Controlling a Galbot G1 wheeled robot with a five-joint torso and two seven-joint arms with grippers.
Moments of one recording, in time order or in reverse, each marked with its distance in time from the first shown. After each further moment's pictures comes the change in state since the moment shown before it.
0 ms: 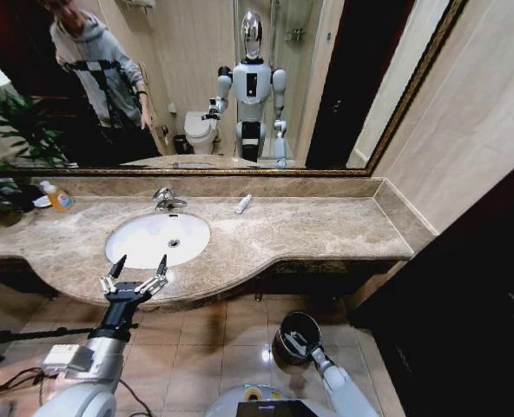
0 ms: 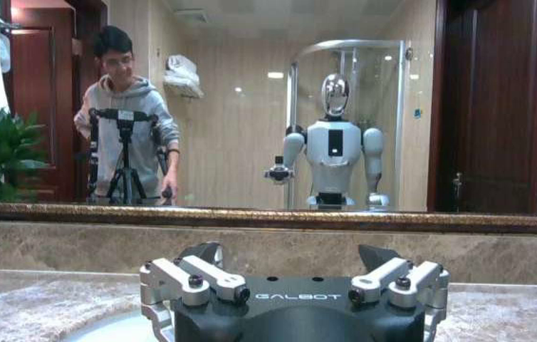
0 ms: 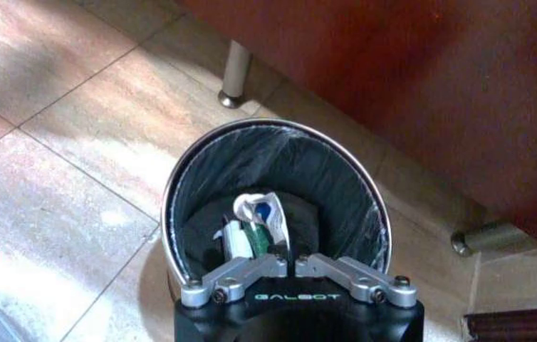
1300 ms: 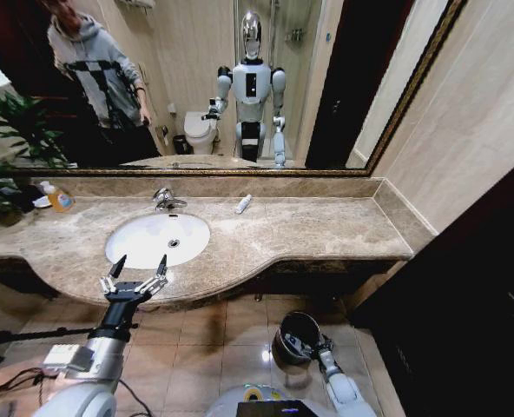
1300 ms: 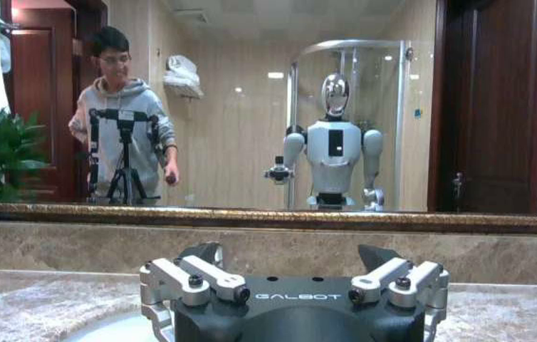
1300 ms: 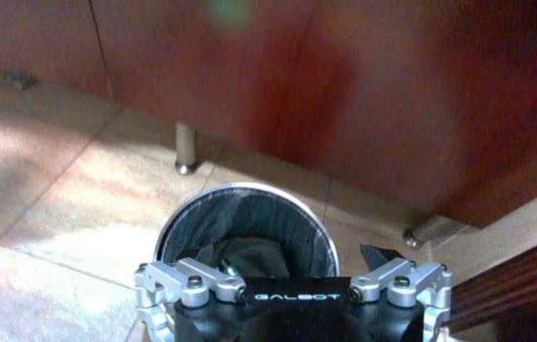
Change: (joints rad) left arm 0.000 0.000 0.000 0.000 0.000 0.000 0.000; right arm -0.321 0.000 0.007 0.555 0.296 -0.137 0.022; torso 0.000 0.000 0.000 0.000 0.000
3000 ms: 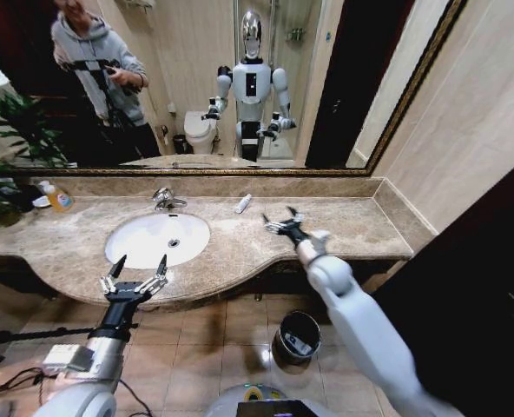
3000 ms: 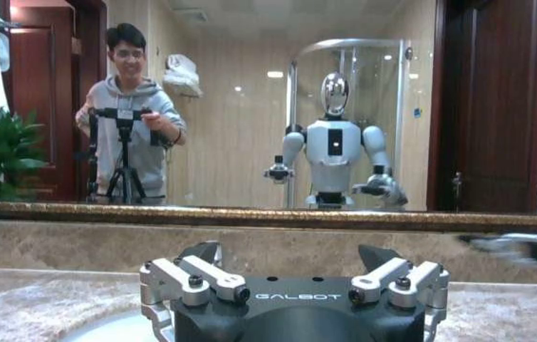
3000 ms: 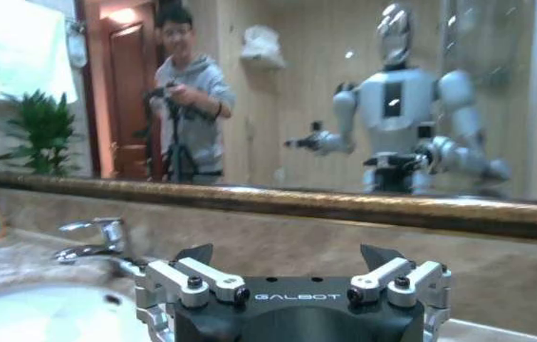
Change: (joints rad) left arm 0.000 0.000 0.000 0.000 0.000 0.000 0.000; right arm 0.653 -0.188 -0.514 0.620 0.651 -0.367 0.176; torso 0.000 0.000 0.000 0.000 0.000
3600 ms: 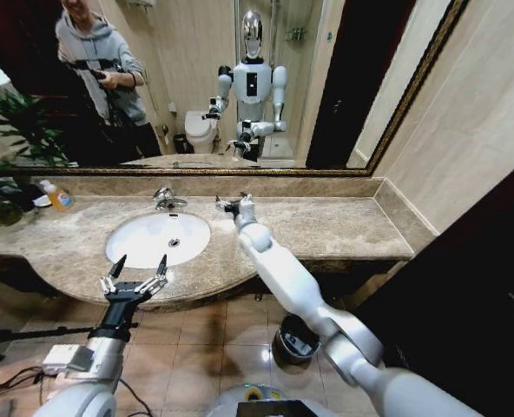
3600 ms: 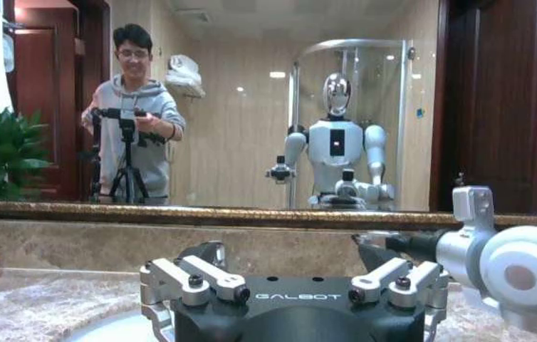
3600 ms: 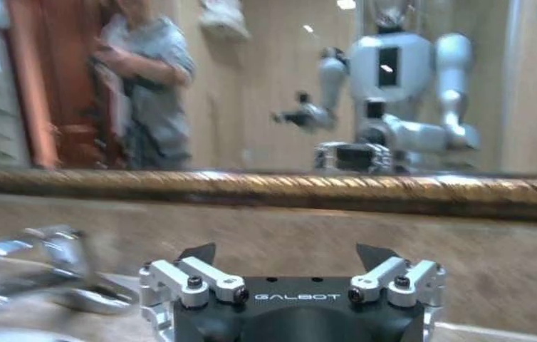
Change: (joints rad) left arm 0.000 0.000 0.000 0.000 0.000 0.000 0.000; right arm 0.365 0.355 -0.175 -0.613 -0.041 0.101 0.273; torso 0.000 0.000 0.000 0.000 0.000
